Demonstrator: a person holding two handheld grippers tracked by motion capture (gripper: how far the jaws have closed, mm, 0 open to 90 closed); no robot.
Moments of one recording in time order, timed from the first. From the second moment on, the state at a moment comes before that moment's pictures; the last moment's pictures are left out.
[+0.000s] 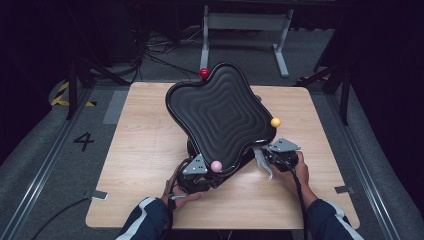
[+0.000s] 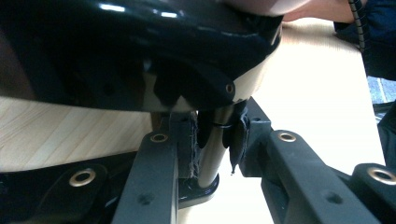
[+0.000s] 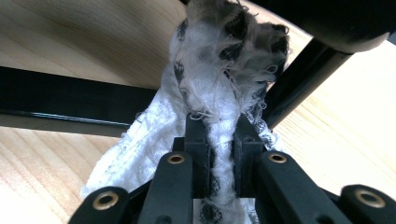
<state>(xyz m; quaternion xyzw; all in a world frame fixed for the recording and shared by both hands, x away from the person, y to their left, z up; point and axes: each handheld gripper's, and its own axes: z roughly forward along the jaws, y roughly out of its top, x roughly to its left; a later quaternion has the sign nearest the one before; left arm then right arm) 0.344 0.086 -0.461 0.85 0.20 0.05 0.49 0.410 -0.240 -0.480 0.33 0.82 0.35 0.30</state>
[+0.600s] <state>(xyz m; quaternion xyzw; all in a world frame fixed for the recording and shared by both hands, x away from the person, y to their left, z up) 0.344 0.085 -0.460 0.85 0.19 0.05 0.48 0.390 -0.200 -0.476 0.27 0.84 0.37 0.28</state>
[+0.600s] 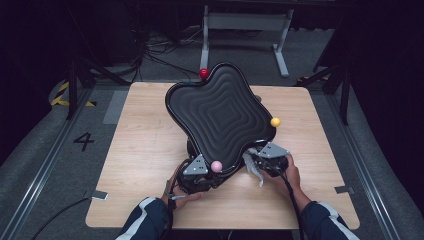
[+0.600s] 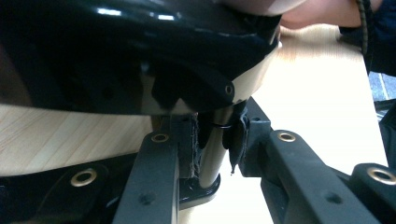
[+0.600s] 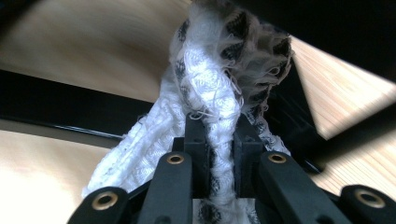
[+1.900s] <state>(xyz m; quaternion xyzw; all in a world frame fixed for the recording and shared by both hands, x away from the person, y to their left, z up) 0.345 0.086 -0.461 0.85 0.20 0.05 0.49 0.400 -0.222 -0.478 0.31 0.83 0.35 0.30</state>
